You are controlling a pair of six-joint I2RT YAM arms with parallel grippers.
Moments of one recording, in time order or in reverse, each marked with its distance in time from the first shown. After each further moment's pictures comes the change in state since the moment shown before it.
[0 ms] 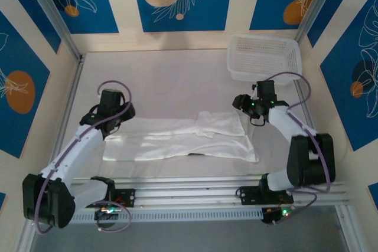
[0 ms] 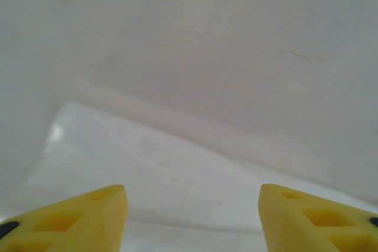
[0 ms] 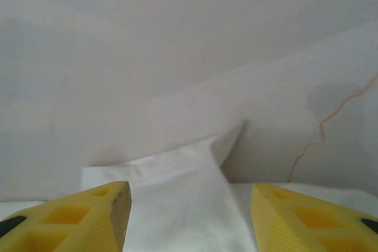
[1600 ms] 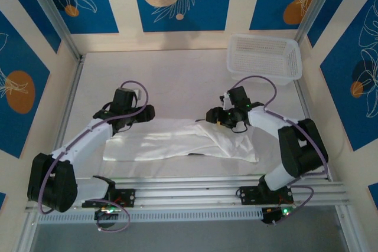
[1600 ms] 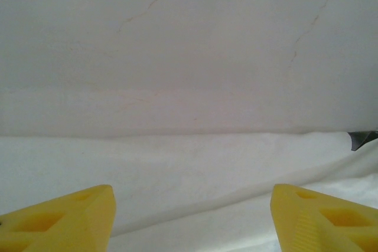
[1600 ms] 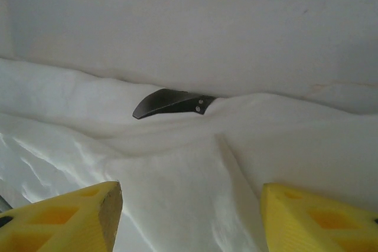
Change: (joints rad) left arm -0.080 0.141 -0.006 0.137 0.245 0.124; right arm 0.294 0.093 -0.016 0.032 -0.172 -0.017
